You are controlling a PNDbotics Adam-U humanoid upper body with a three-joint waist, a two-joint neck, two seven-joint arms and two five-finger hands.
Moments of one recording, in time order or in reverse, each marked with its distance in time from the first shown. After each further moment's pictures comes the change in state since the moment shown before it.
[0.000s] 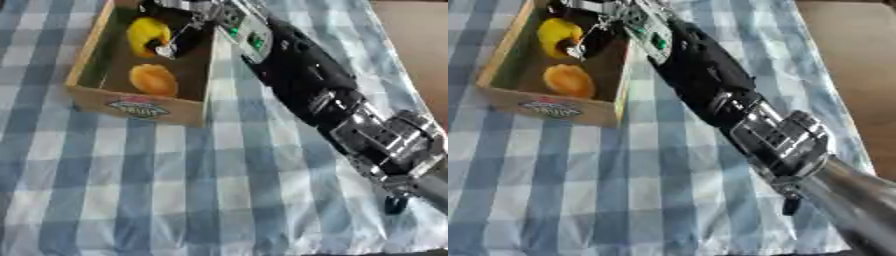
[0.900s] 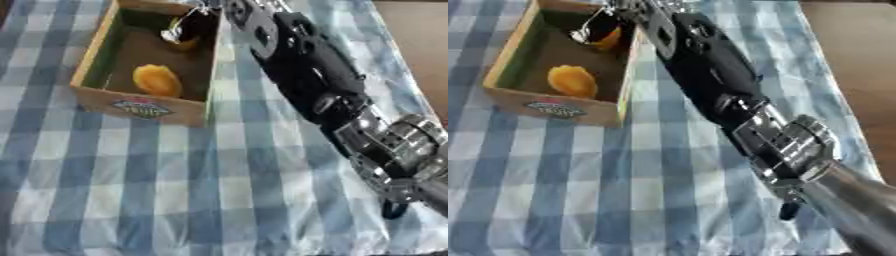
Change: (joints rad) left arm 0.017 -0.008 -0.001 0.000 0.009 0.009 -0.011; right arm -0.006 -0.040 -0.050 -0.235 0.060 0.098 -0.119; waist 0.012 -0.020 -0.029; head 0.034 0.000
